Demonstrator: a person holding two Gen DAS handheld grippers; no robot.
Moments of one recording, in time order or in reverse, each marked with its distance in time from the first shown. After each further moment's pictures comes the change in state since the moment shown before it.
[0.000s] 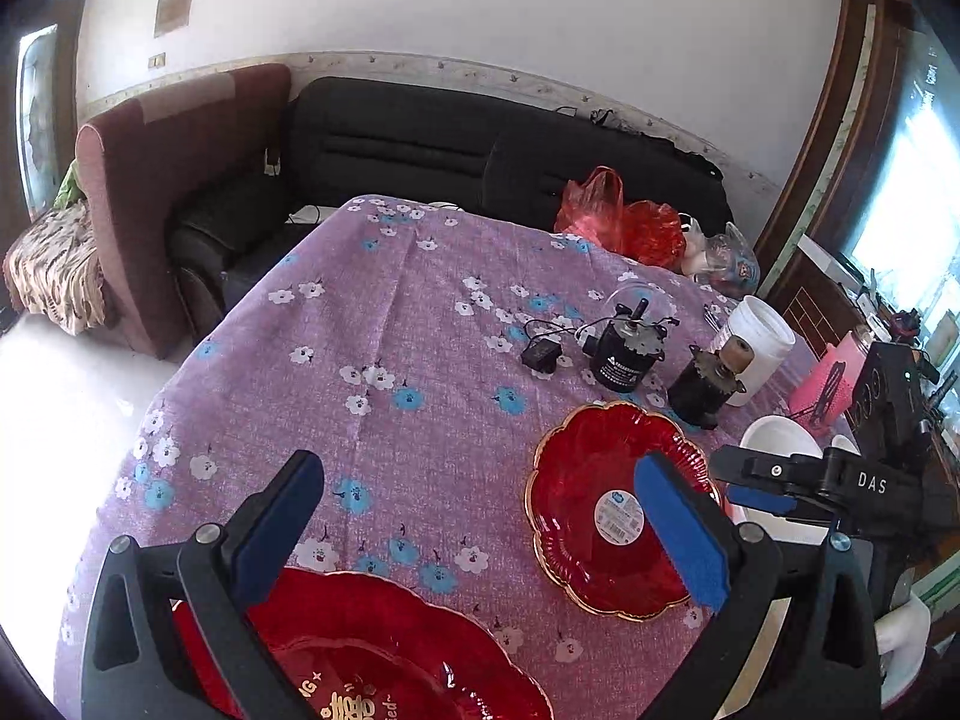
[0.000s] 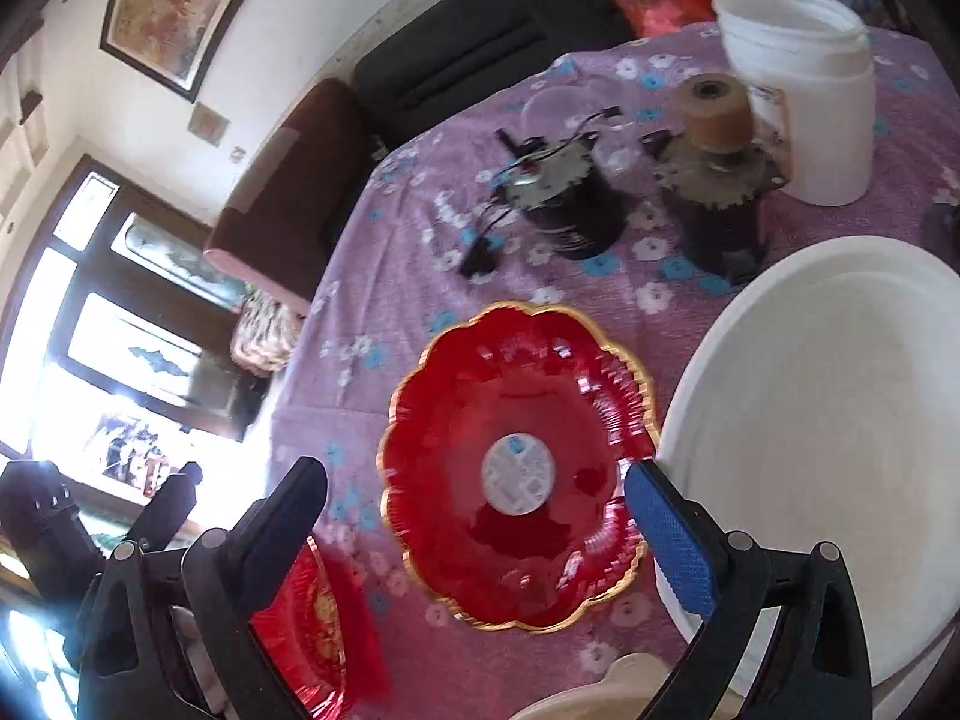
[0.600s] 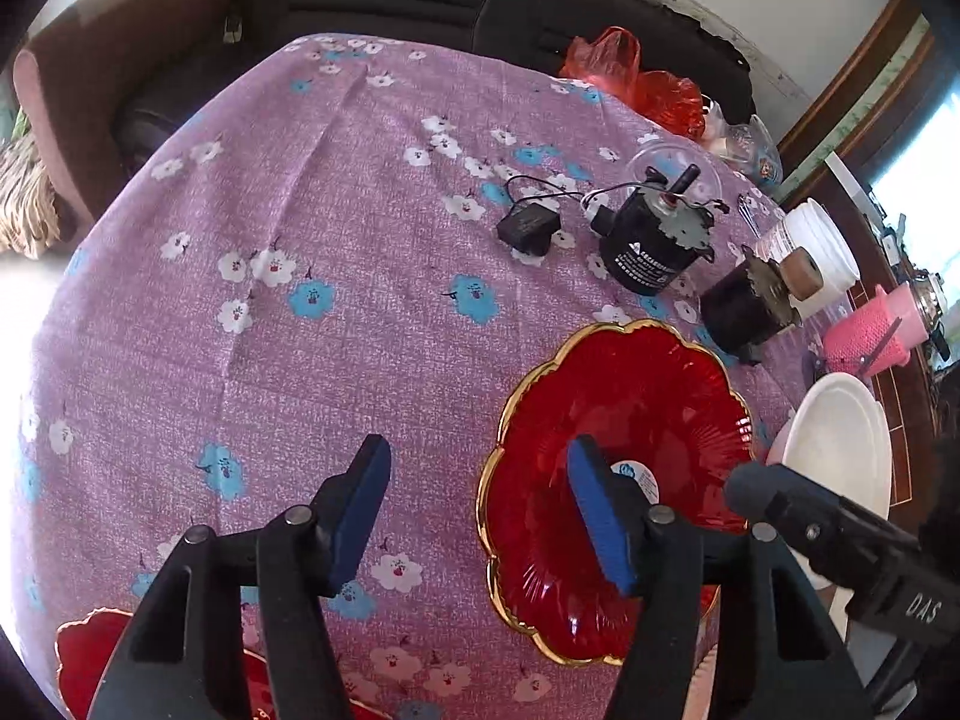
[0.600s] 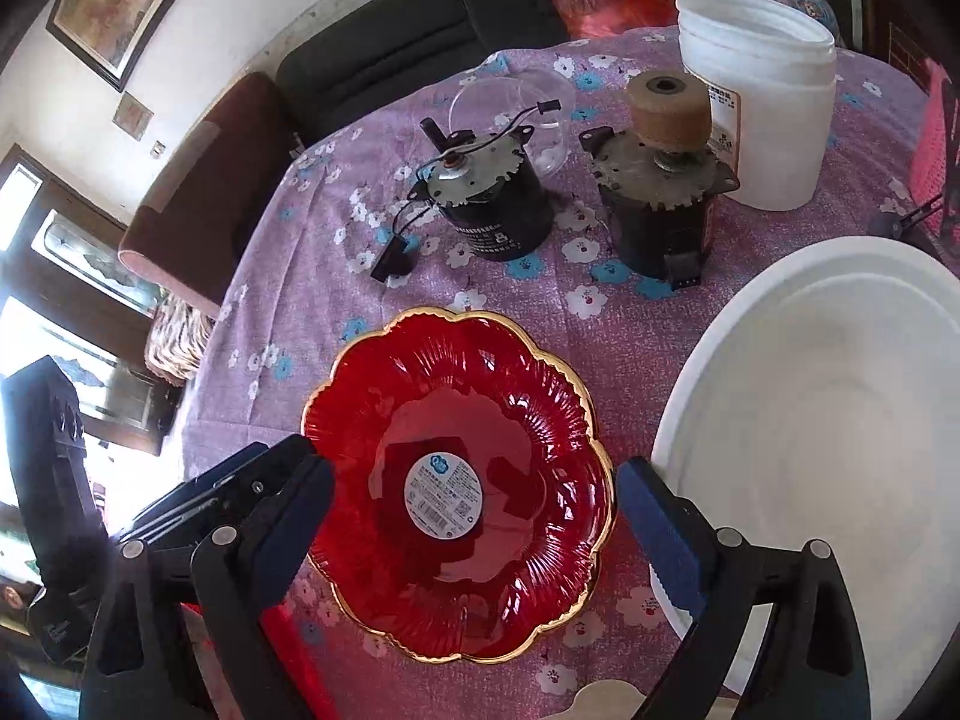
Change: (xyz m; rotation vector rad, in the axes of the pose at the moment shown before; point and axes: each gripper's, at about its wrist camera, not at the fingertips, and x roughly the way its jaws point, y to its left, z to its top) left arm 0.115 -0.021 0.003 -0.039 0.373 -0.034; right arm 0.020 0.007 0.003 0.003 0.018 -0.242
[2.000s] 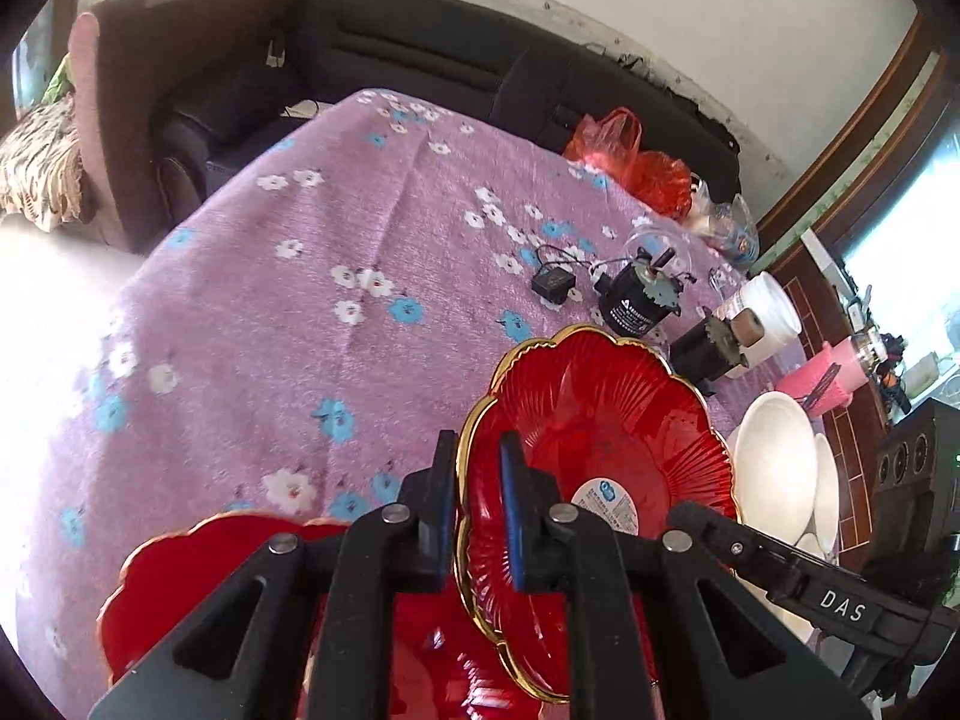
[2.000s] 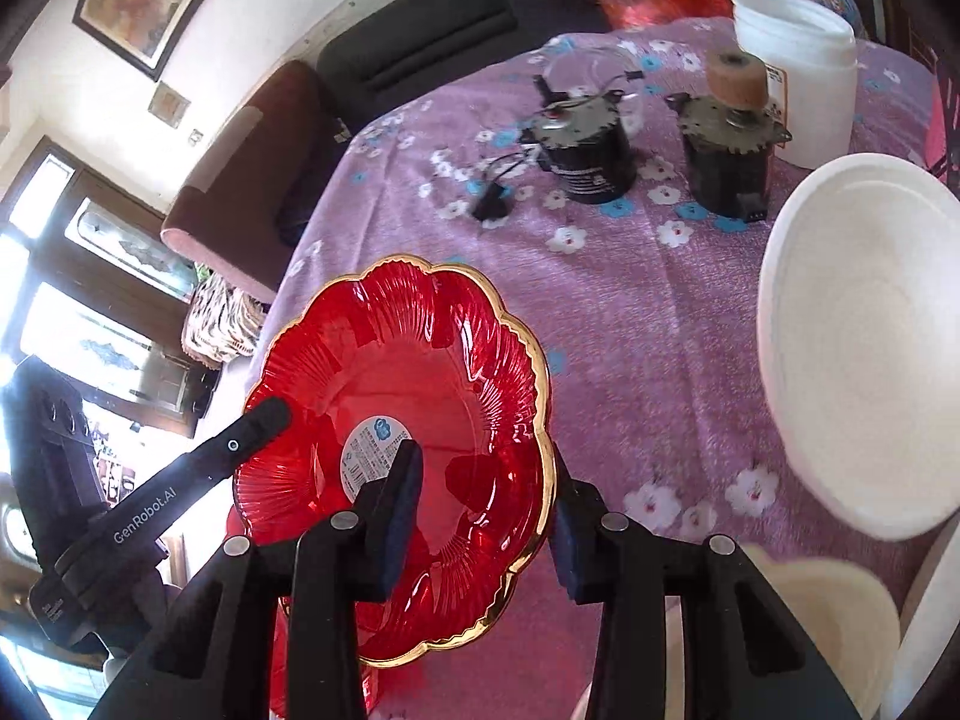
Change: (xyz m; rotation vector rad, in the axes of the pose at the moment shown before) left arm -0.090 0.050 -0.042 -0.094 -0.176 -0.061; right arm -0.025 0.047 -0.046 -0.022 0.011 0.110
